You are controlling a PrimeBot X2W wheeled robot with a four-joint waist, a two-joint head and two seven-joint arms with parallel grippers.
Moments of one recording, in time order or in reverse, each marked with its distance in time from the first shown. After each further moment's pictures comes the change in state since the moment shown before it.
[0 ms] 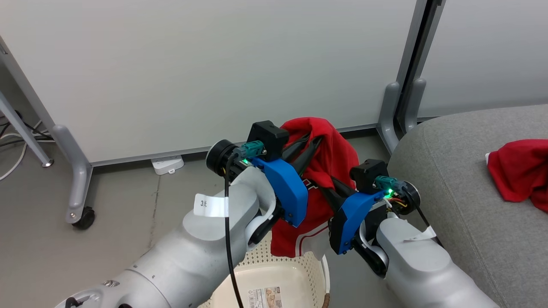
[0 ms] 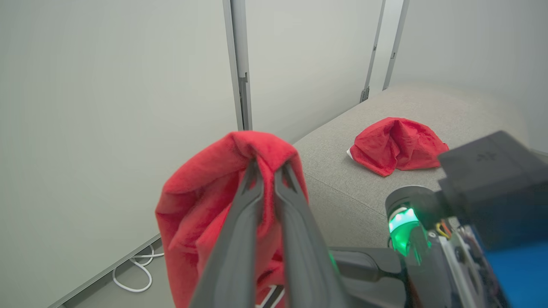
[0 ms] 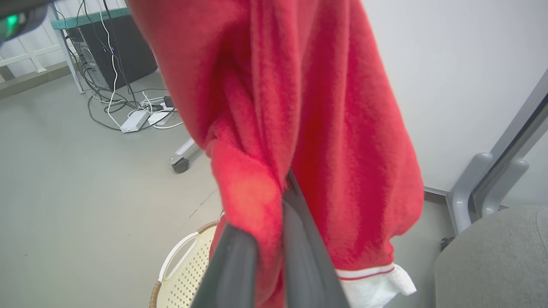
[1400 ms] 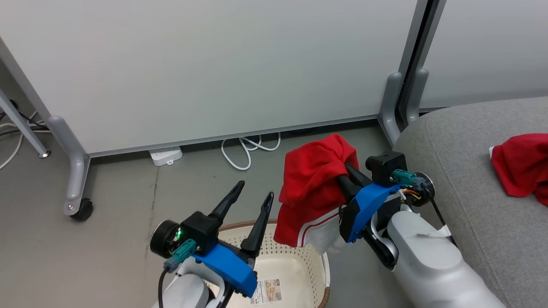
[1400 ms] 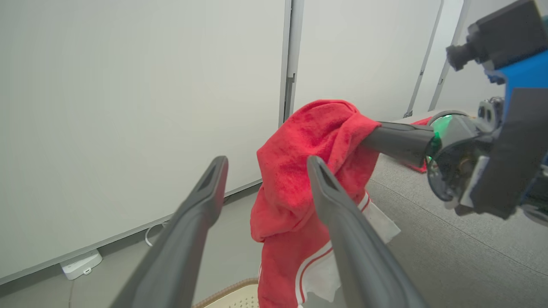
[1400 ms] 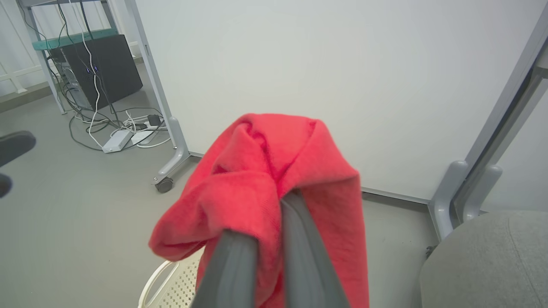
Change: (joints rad) left arm 0.593 0.114 0.602 -0.424 0.574 0.007 -0.026; right arm 0.020 -0.007 -0.150 -0.053 -0.111 0.000 -0.030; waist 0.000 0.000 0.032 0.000
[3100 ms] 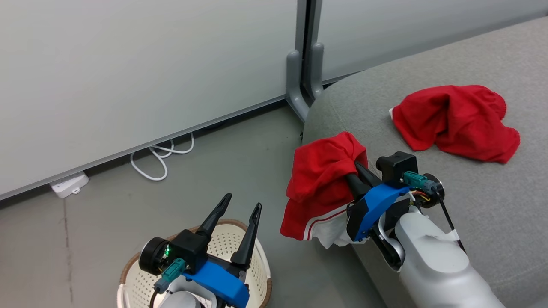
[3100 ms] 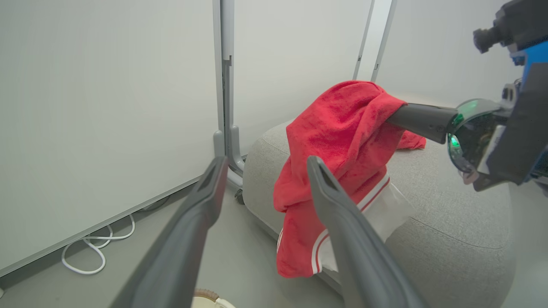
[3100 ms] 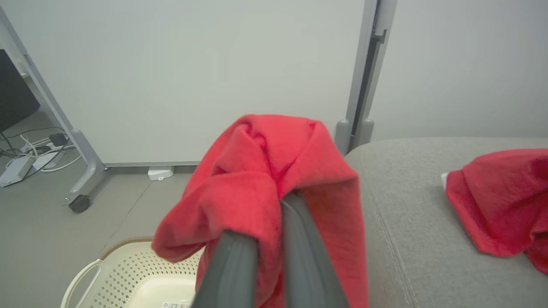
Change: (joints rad) left arm 0.141 -0.049 0.173 -0.057 0.151 -0.040 0.000; right arm 0.043 -0.001 -0.094 -0.045 -0.071 0.000 0.000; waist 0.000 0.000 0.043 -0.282
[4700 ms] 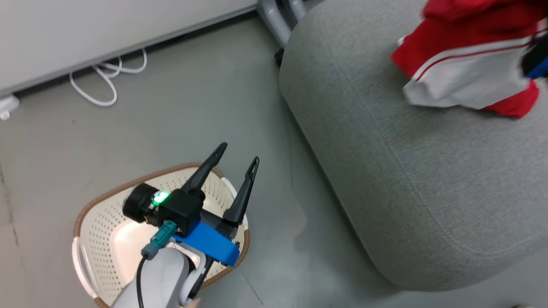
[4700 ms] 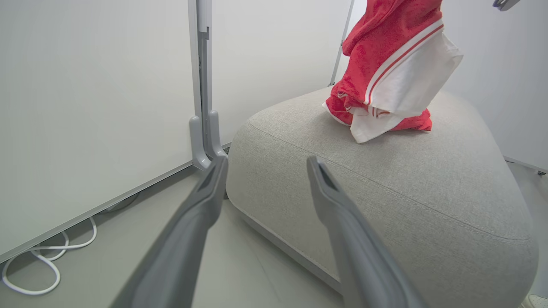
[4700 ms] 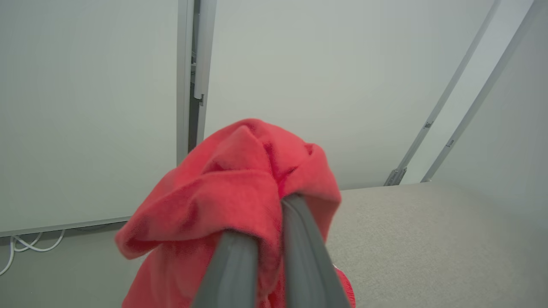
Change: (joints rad) left arm -0.156 0.078 -0.040 -0.063 0.032 0.000 0.000; right arm -0.350 -0.313 -0.397 -0.121 -0.115 0.000 0.146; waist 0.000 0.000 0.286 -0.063
